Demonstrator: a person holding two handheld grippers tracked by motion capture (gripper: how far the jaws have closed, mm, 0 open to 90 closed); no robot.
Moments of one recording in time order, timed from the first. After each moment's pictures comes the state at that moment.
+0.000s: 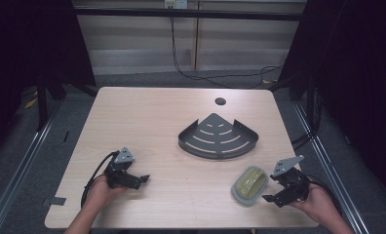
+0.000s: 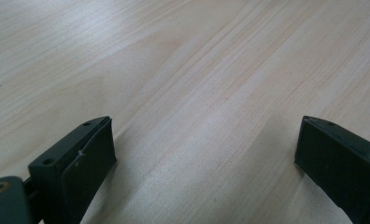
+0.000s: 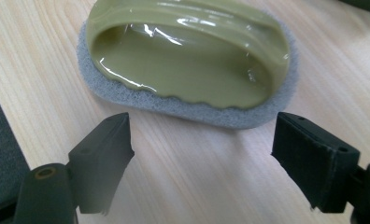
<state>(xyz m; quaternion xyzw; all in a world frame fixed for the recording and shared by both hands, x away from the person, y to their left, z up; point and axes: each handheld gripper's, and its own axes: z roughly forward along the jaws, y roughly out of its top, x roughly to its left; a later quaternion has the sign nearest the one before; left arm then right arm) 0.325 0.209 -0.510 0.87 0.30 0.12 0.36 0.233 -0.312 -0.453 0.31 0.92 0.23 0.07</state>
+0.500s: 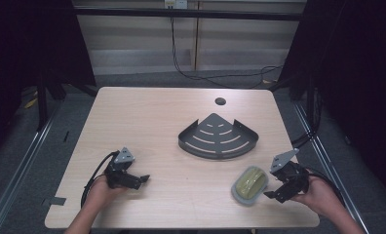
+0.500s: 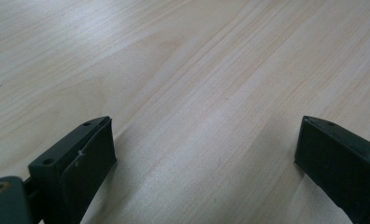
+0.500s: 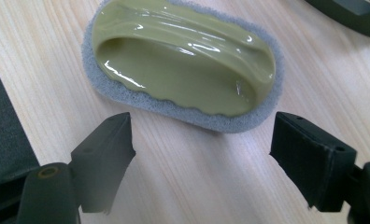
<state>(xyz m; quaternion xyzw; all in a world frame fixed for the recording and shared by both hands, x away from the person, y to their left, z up) 0.325 0.209 -0.510 0.87 0.30 0.12 0.36 0.243 -0.303 -0.433 0.28 0.94 0.18 0.07</state>
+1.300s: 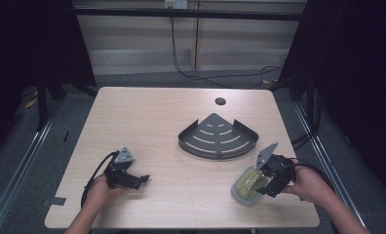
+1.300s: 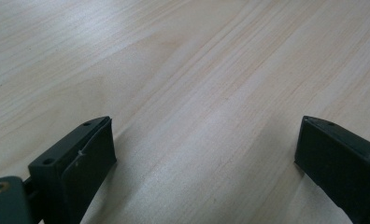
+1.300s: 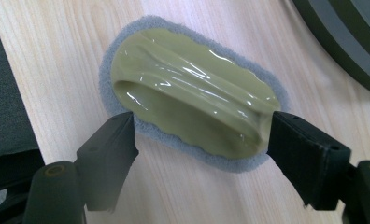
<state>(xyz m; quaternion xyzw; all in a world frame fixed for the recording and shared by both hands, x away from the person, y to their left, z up) 0.325 0.209 -0.510 0.87 0.30 0.12 0.36 0.265 -0.265 -0.419 0.19 0.97 0.13 0.05</state>
